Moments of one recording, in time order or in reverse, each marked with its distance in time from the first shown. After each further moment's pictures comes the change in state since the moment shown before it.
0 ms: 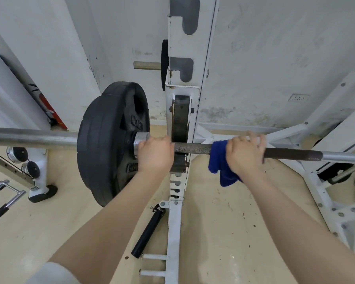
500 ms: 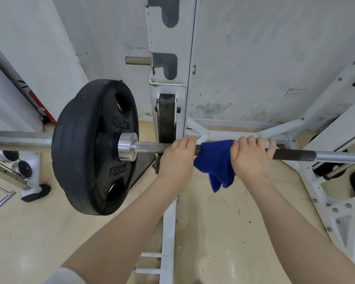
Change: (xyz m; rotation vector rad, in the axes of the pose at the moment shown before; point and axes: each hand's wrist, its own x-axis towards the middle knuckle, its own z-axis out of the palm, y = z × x) left_hand 0.003 0.062 0.029 -0.125 -0.154 0.223; right_hand -0.002 0.033 0.013 -0.090 0.105 0.066
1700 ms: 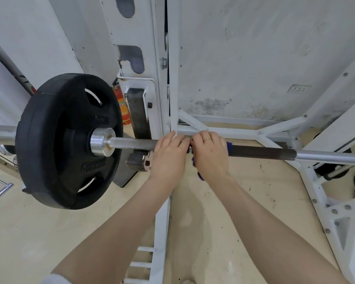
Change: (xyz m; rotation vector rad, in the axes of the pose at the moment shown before) left_hand 0.009 0.043 0.028 0.076 0.251 0.003; right_hand 0.001 -0.011 -0.009 0.205 0.063 -0.445
